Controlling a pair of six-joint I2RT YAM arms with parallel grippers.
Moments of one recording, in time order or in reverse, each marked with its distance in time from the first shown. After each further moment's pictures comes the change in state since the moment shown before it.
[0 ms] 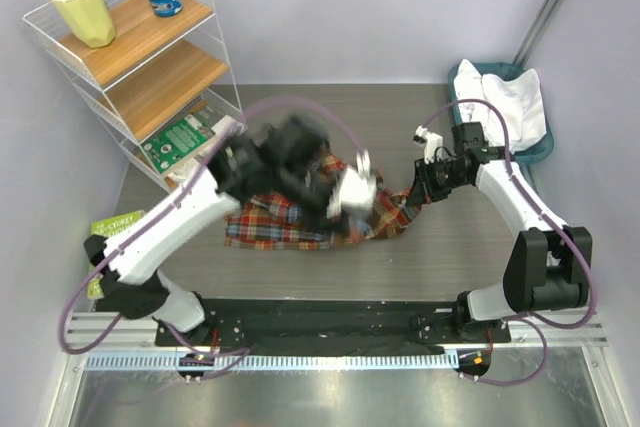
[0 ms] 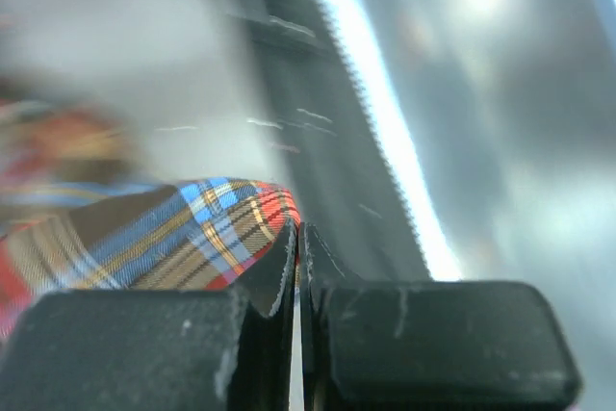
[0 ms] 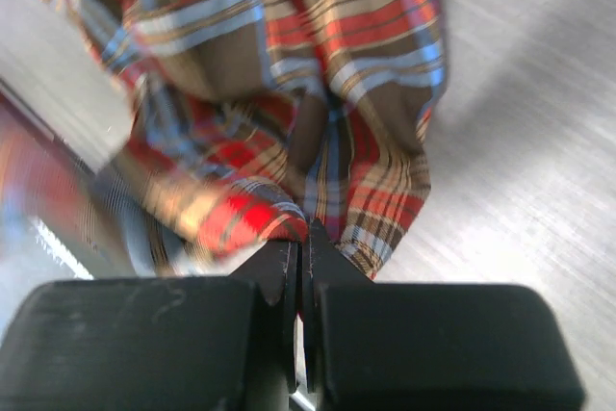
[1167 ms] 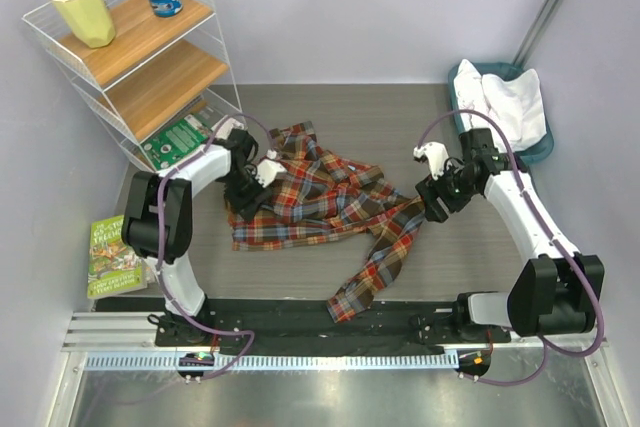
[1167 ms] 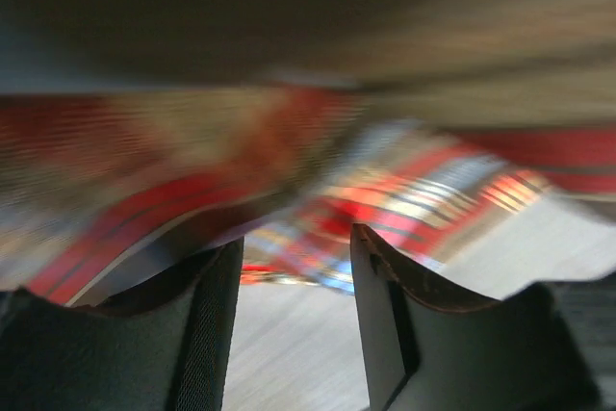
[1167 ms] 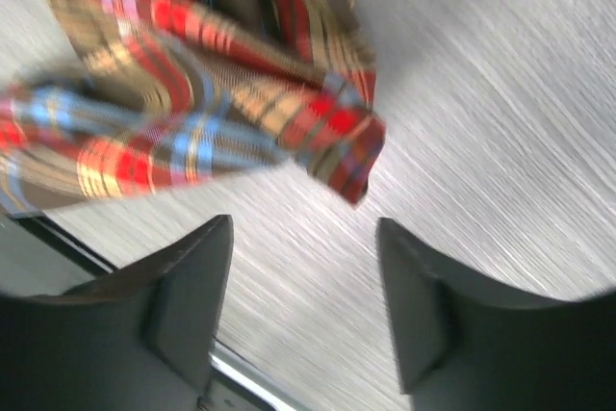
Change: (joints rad) left arm 0.653 0.270 -0.689 0.302 -0.505 0.082; right arm -0.010 -0.109 -0.013 -0.120 0.280 -0.347
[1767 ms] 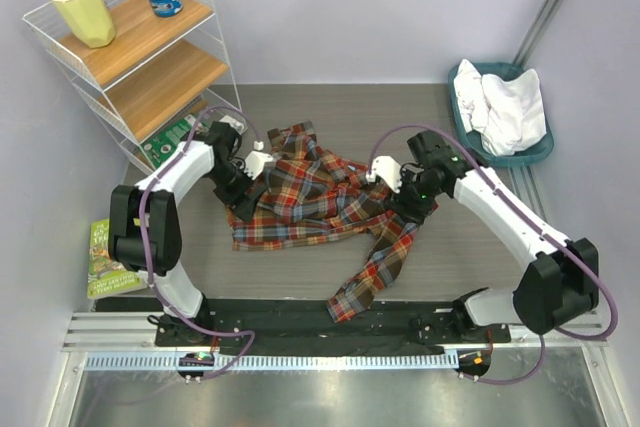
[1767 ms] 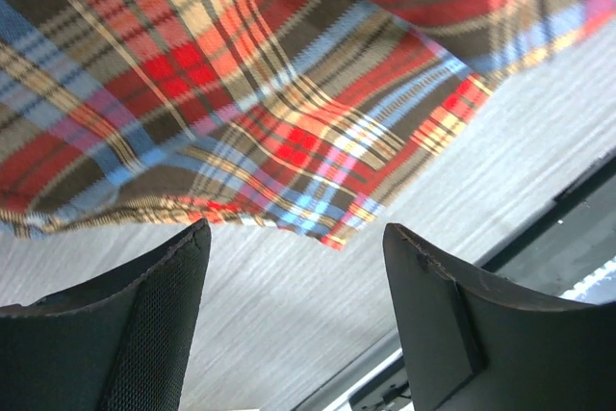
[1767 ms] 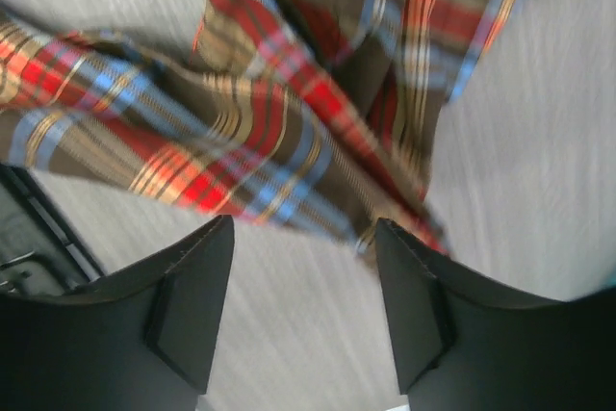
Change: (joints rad) left arm 0.098 -0.071 0.070 -0.135 0.141 -0.017; right arm 0.315 0.026 0.069 -0.056 0.087 -0.225
